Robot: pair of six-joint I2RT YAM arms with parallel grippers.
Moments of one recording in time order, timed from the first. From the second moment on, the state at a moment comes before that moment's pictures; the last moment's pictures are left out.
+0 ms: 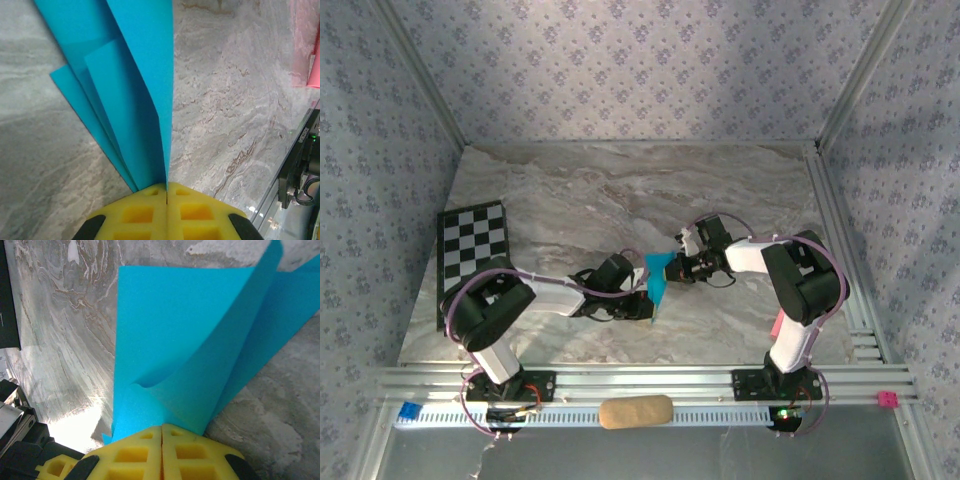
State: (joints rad) left arm -0.90 1.68 0.63 0.18 0.49 -0.83; right arm 0.43 1.79 0.79 -0.09 -0.71 0.40
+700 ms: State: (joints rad) left arm -0.91 1.67 0.62 0.16 0.56 -0.77; right arm 0.43 1.79 0.79 -0.09 -0.71 0.40
